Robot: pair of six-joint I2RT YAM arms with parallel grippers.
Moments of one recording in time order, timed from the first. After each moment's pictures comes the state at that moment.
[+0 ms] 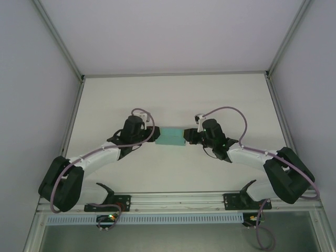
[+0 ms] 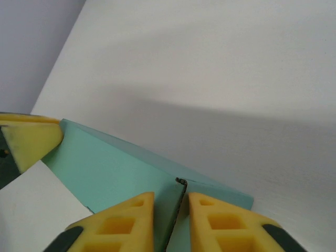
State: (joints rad) left arm -0.62 1.32 0.64 0.03 0.14 -0.58; right arm 0.58 1.38 0.58 0.26 -0.14 0.60
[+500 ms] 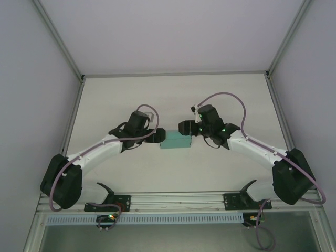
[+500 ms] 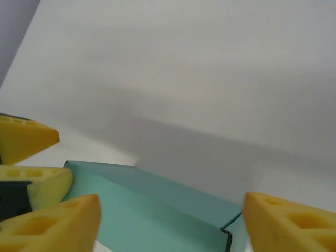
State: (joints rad) left arm -0.65 1.35 0.81 -0.32 0.10 -0.49; right arm 0.57 1.37 0.89 -0.21 -0.11 0.46
